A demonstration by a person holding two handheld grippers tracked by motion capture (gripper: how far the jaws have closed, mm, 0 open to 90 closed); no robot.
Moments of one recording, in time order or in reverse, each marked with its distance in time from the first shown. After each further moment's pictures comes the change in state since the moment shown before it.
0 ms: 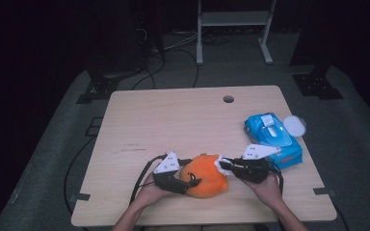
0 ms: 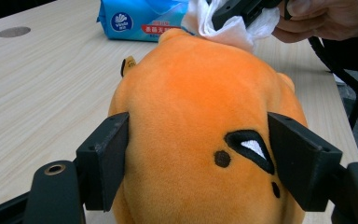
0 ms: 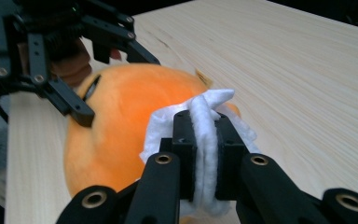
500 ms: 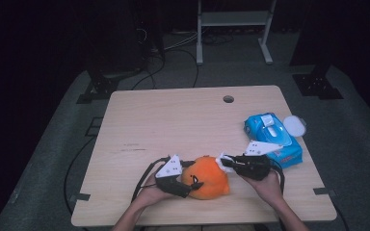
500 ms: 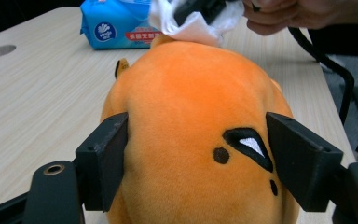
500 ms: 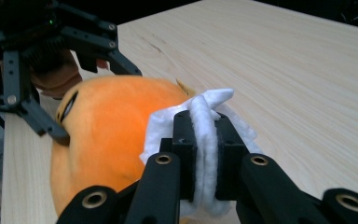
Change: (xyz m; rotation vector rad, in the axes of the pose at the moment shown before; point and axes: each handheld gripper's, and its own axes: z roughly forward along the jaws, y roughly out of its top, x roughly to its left) left arm -0.011 0.005 0.004 0.008 -0.023 0.106; right arm -0.008 0.003 0.000 -0.021 0.005 0.041
